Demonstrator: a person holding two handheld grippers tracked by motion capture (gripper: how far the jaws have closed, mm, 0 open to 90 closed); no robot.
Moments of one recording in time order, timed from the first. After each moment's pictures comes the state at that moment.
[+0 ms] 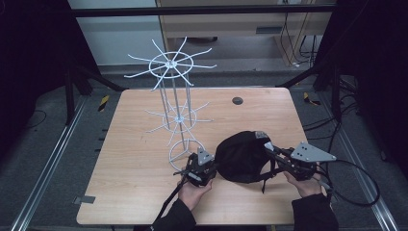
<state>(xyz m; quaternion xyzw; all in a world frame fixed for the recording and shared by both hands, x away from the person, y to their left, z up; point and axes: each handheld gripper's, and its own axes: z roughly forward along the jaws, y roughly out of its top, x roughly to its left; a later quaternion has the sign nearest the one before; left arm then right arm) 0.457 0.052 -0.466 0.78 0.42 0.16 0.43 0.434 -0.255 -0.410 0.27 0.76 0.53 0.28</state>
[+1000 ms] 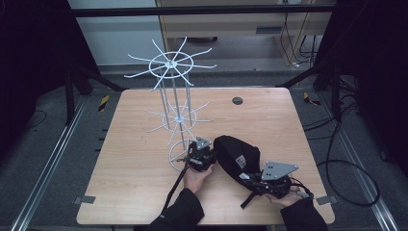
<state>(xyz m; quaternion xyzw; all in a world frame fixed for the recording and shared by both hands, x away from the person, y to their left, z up) 0.511 0.053 -0.495 0.76 0.44 0.14 0.45 0.420 -0.203 -0.460 0.18 0.86 0.46 0.15</state>
